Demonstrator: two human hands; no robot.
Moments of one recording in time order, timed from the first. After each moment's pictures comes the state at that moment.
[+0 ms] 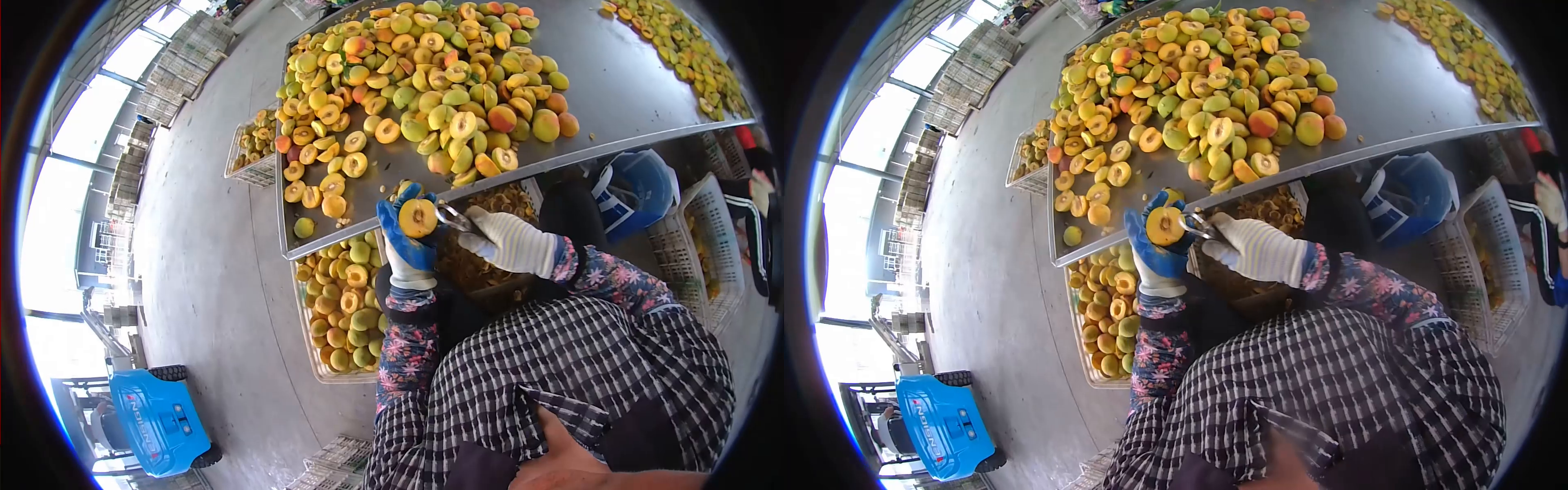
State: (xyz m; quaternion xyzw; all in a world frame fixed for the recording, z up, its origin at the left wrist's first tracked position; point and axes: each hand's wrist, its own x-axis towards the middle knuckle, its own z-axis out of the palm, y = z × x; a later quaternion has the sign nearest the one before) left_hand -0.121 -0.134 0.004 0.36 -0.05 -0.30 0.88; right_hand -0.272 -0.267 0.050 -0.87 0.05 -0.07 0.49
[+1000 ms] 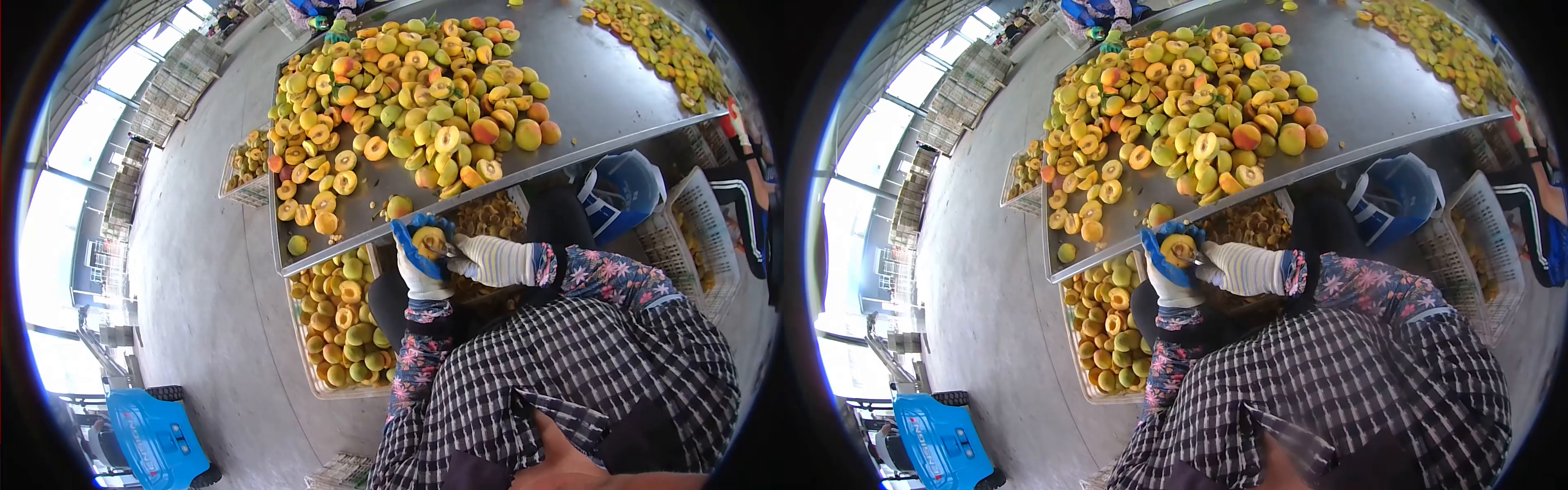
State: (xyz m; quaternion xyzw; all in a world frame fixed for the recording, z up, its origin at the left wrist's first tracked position) left_hand -0.165 -0.153 0.005 0.29 0.00 -0.30 0.91; right_hand -0.267 -0.264 0.012 -0.78 0.03 0.11 0.61
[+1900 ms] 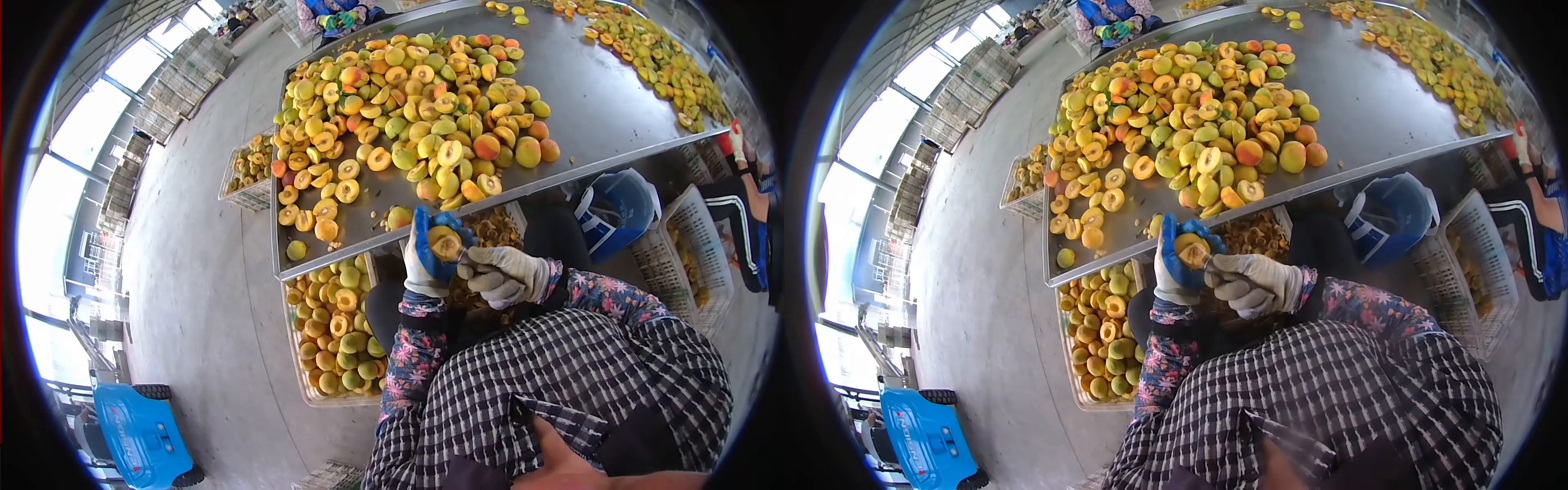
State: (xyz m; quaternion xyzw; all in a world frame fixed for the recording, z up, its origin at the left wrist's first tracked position) left_hand -0.147 -0.166 0.005 0.33 -0.11 -0.44 0.83; right_hand -0.295 -0.281 0.033 -0.15 0.05 0.26 0.95
